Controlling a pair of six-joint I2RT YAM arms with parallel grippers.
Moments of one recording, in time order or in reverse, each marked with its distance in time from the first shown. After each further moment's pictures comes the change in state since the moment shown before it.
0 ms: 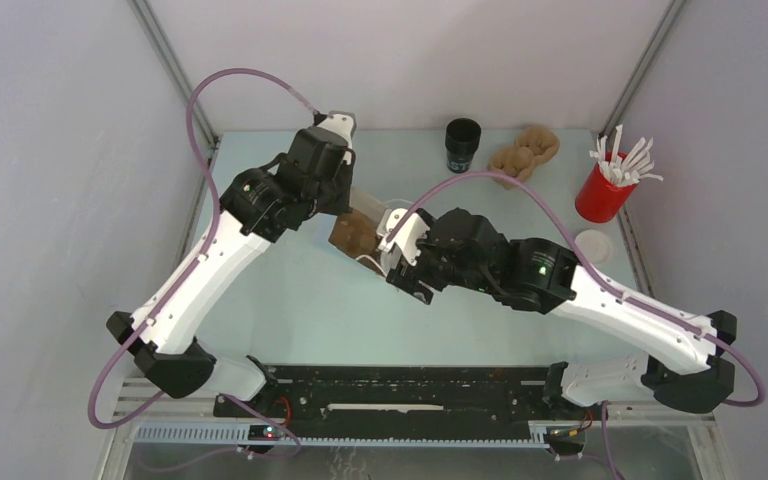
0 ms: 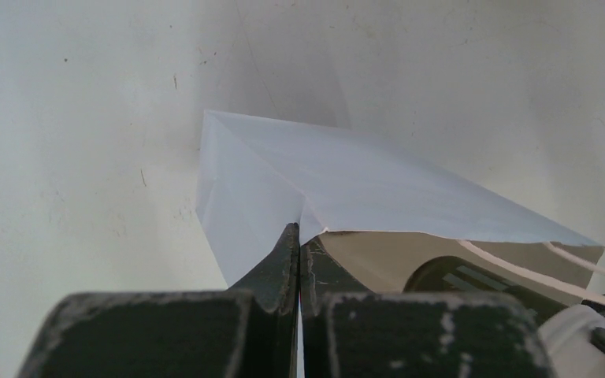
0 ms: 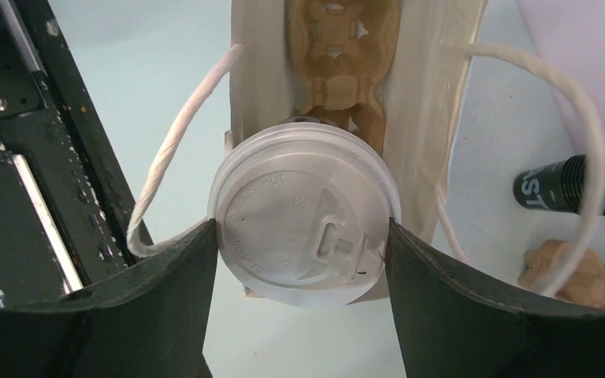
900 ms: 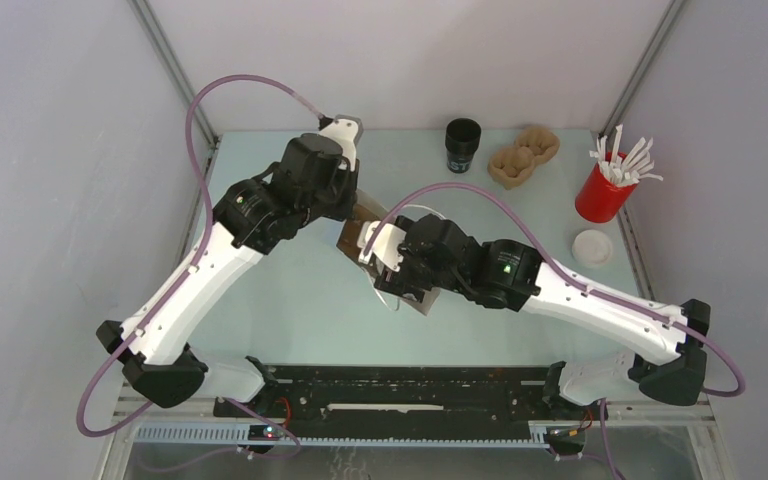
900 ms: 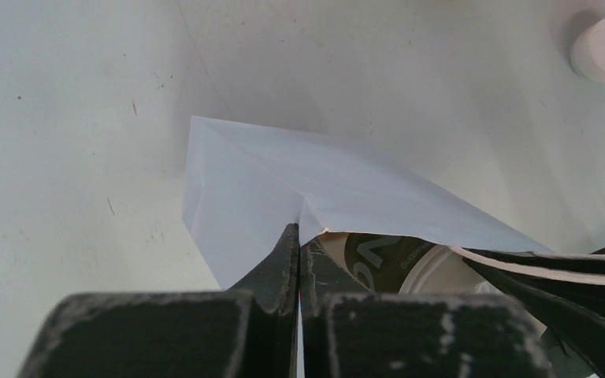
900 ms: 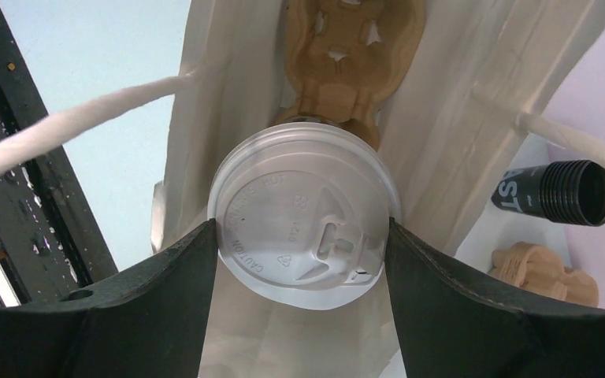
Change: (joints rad) left arm -0.032 -0.061 -0.060 0.081 0.084 0.044; right arm -0.004 0.089 -0.046 0.053 0.046 -0.114
